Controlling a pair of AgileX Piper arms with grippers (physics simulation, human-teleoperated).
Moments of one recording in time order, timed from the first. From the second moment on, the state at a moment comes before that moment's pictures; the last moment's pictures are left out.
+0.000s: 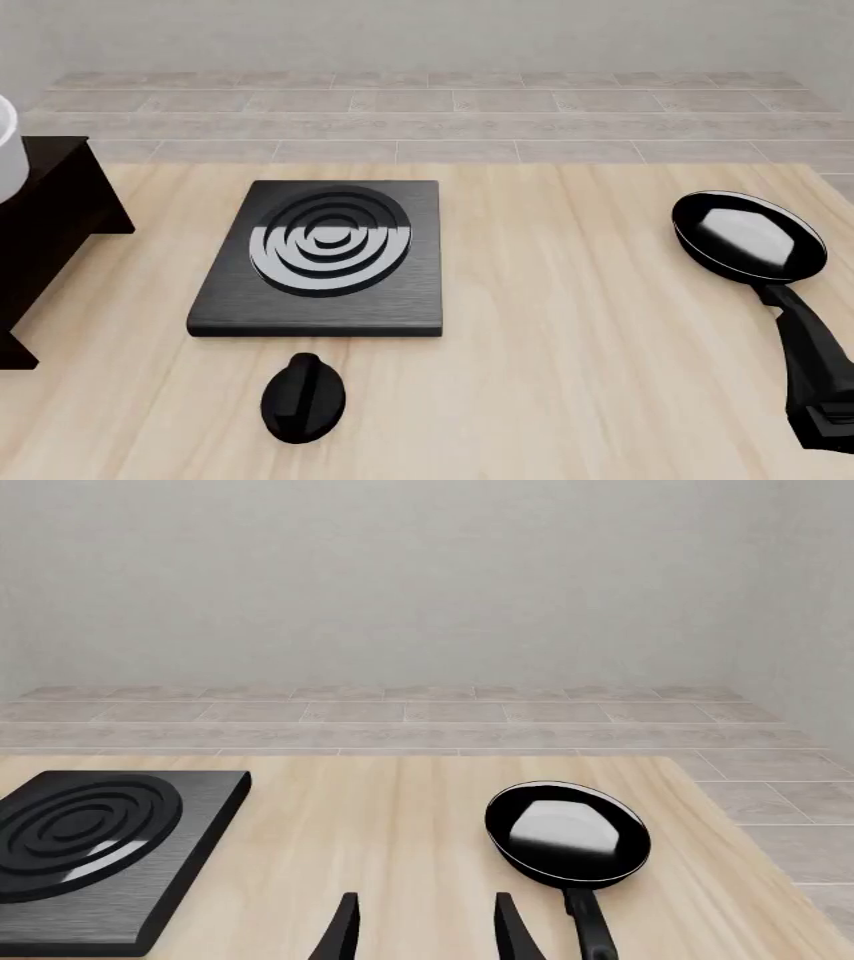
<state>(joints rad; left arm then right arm) 0.66 1.65 -1.31 0.27 0.11 0.00 0.01 -0.01 0.00 0.00</state>
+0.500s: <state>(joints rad) 0.66 1.67 -1.35 0.32 0.15 0.00 0.01 -0.01 0.00 0.00</state>
